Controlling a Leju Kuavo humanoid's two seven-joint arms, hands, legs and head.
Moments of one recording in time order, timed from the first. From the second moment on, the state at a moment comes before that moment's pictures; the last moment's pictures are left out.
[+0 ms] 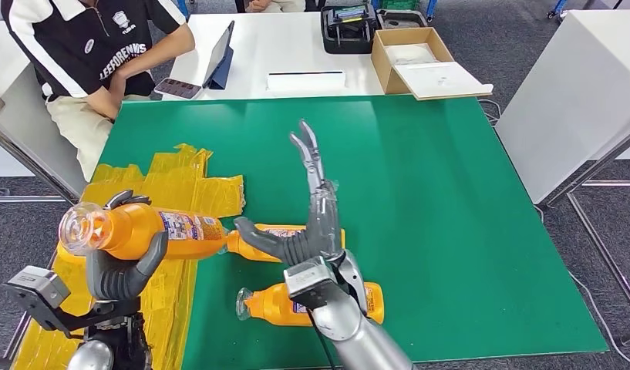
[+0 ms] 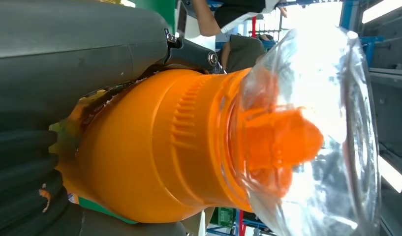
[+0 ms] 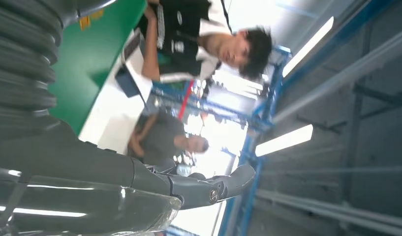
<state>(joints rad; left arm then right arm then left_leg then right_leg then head) 0.14 -0.09 0.01 -1.82 0.07 0.06 -0.40 -0.32 0.25 0.72 -1.29 0.38 -0.44 -0.61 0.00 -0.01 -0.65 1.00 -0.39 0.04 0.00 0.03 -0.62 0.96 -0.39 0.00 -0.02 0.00</state>
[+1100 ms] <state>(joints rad) 0.12 -0.04 -0.15 -1.59 -0.70 0.61 -0.43 0.01 -0.08 0.62 -1.76 0.58 -0.65 -0.58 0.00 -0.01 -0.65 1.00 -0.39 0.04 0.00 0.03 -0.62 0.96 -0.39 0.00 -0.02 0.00</state>
